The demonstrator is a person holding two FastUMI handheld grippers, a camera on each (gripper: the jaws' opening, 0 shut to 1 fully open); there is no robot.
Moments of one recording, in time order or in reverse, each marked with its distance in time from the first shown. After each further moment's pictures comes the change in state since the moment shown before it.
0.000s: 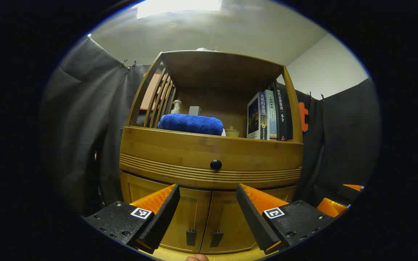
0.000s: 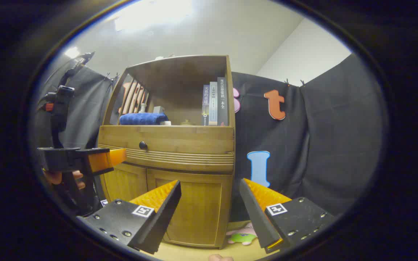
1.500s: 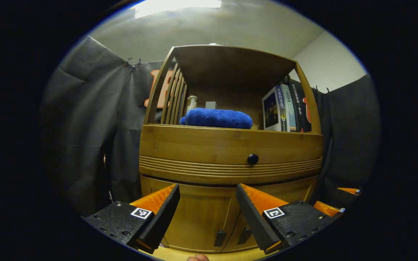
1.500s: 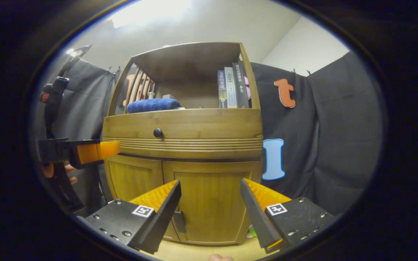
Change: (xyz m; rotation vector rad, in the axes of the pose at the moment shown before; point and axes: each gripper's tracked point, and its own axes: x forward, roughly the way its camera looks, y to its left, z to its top) left arm 0.008 0.086 -0.009 0.050 0.035 0.035; right arm 0.032 0.080 -0.047 0.041 0.081 0.019
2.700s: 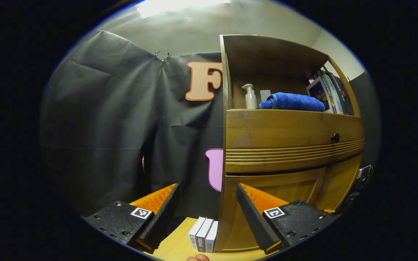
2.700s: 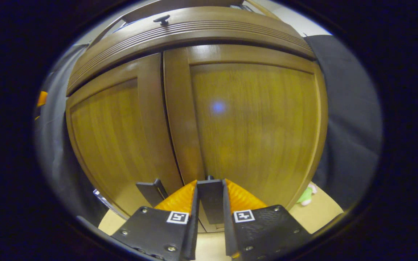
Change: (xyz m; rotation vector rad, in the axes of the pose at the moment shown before) left arm 0.013 0.197 -0.026 0.064 0.035 0.182; right arm 0.120 0.067 -0.199 0.056 0.345 -0.130
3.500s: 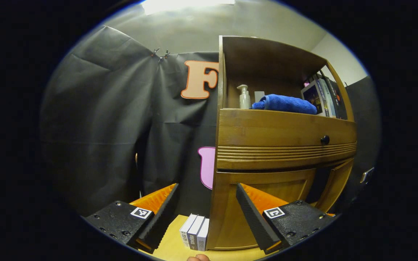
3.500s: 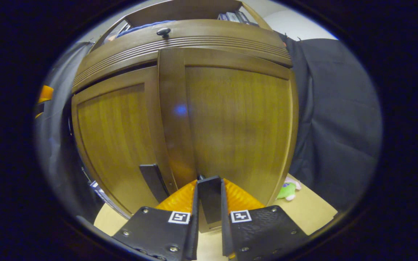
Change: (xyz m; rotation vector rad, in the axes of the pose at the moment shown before) left arm -0.015 -0.023 -0.005 -0.031 0.007 -0.067; right arm -0.067 -0.029 -0.011 0.013 -0.007 -0.048
